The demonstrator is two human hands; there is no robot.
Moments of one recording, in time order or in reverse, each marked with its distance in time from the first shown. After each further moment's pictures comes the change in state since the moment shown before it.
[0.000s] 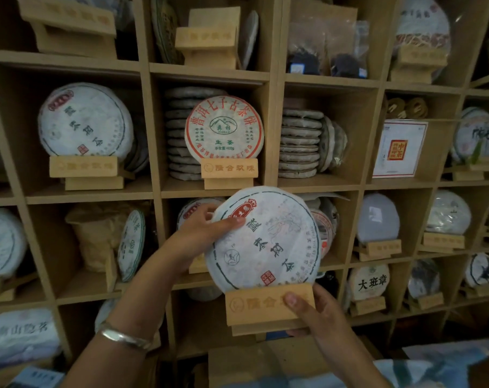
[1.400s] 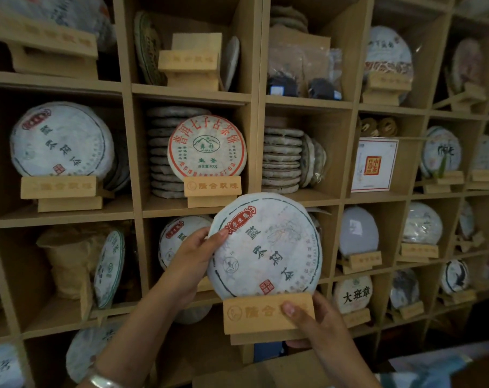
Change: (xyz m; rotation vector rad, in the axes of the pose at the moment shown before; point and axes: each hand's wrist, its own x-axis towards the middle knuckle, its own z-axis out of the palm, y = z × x) left_hand -0.007 -0.006 0.029 -0.327 -0.026 0.089; right_hand 0.001 -0.016 -0.014 -0.036 0.055 -0.011
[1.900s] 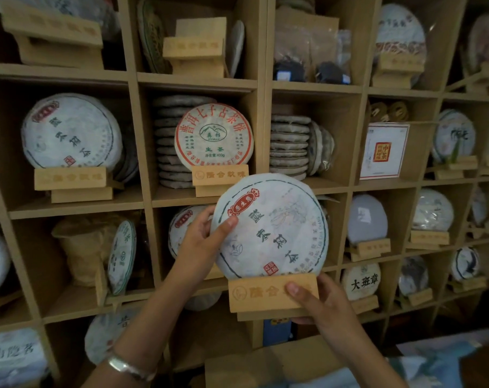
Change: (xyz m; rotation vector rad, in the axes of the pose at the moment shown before) left_hand -0.005 -0.004 -0.006 0.017 -0.003 0.256; right_hand -0.001 -0.008 0.010 -0.014 -0.024 -0.091
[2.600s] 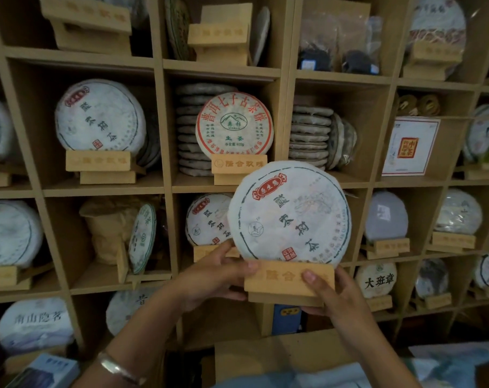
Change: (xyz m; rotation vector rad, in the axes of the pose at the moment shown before) left_hand -0.042 -0.014 -0.022 0.132 -0.236 -0.524; right_hand -0.001 0.000 0.003 0.044 0.059 -0.001
